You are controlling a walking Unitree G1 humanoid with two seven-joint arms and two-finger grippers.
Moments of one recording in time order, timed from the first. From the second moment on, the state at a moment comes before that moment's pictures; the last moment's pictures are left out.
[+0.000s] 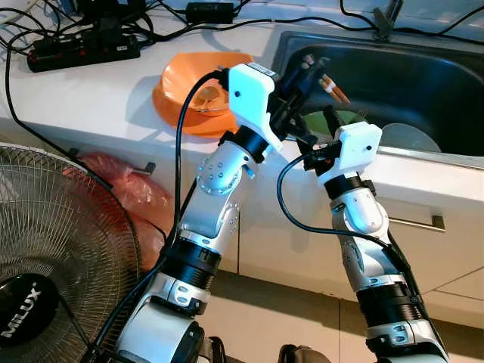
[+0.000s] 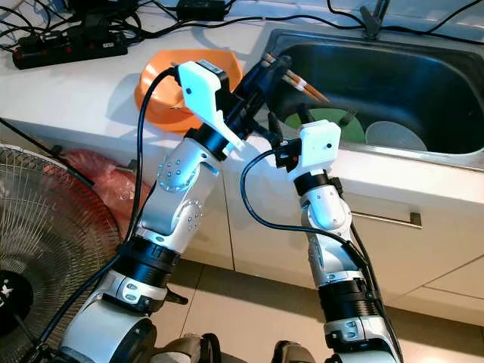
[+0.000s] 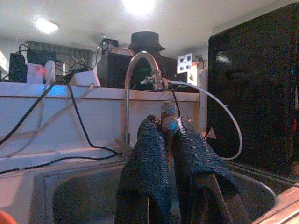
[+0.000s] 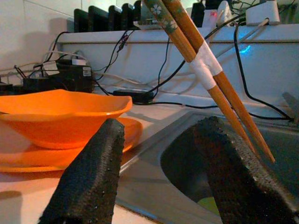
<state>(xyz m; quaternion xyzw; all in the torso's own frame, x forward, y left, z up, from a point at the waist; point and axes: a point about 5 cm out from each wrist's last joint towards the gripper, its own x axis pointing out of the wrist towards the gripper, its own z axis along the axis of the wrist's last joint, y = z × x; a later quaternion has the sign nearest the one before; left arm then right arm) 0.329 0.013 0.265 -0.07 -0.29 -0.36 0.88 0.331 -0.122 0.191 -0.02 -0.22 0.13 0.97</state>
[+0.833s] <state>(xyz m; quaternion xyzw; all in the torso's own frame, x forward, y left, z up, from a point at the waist) 0.330 0.028 0.264 -0.07 -0.31 -0.30 0.90 0.332 -0.123 0.192 -0.02 -0.22 0.12 0.97</state>
